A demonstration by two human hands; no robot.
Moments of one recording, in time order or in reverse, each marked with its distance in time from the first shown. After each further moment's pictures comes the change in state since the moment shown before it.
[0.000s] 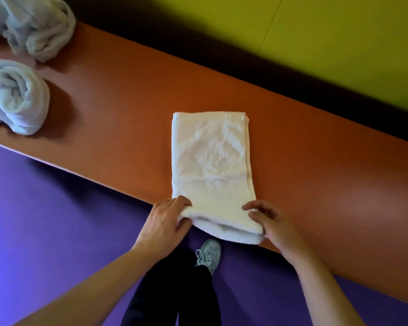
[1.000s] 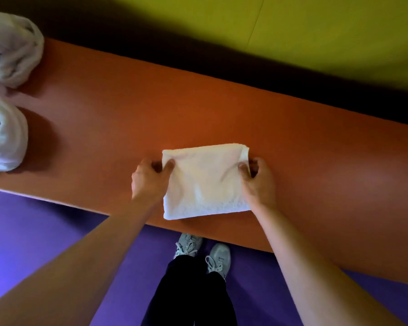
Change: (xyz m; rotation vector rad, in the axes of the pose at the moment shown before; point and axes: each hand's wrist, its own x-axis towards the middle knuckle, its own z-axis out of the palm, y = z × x) left_hand 0.143 -0.026 -0.050 -0.178 0.185 -0.564; right_hand 0.107 -0.044 0.043 -0.254 0.517 -0.137
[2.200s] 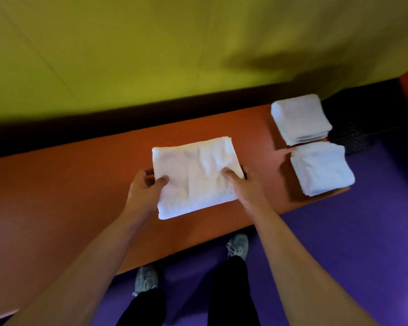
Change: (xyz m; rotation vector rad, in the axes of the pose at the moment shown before) left_hand -0.191 0.214 0.121 -0.207 -0.482 0.292; right_hand -0.076 0.091 -0.285 0.669 0.285 0.243
